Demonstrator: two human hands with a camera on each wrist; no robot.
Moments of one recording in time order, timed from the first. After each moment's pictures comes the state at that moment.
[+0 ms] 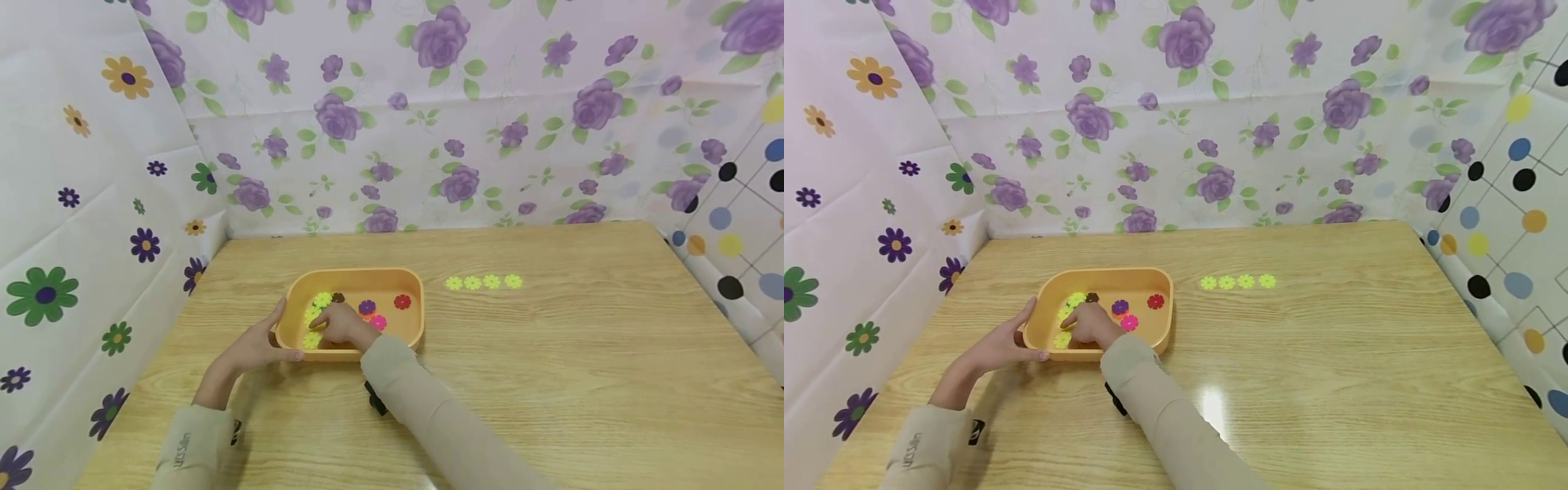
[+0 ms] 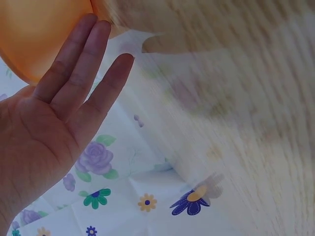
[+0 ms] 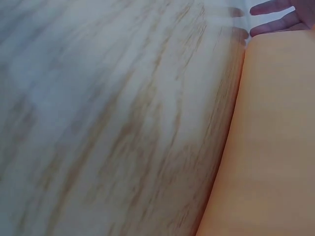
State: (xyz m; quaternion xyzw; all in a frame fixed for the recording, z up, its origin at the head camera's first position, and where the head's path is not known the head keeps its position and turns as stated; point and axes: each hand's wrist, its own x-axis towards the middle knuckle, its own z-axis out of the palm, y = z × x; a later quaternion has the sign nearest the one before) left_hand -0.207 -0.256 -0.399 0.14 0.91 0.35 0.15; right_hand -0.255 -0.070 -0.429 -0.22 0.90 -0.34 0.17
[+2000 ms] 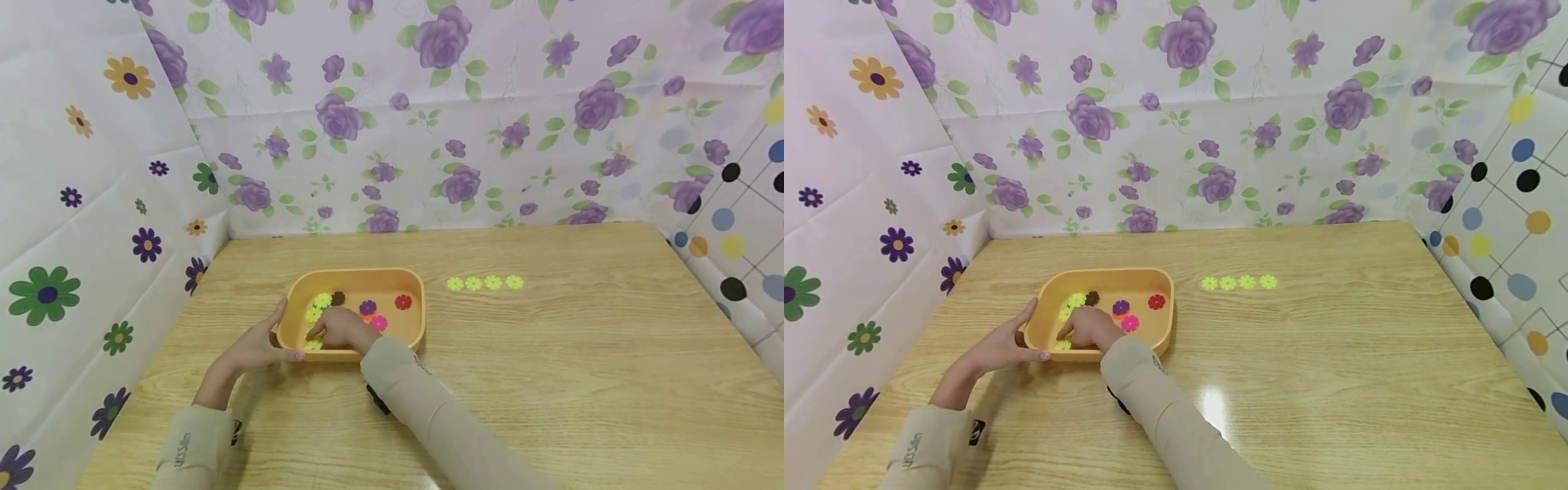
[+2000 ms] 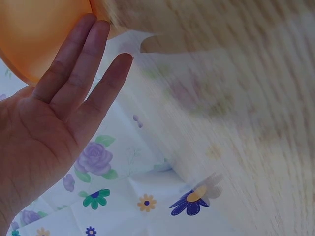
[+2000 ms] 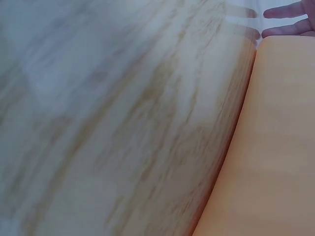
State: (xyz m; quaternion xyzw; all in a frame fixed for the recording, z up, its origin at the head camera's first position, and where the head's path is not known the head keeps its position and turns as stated) left_hand -0.206 -0.256 -0.399 0.14 0.92 0.34 0.15; right_hand -0.252 -0.072 -0.427 -0.29 0.90 -0.26 0.18
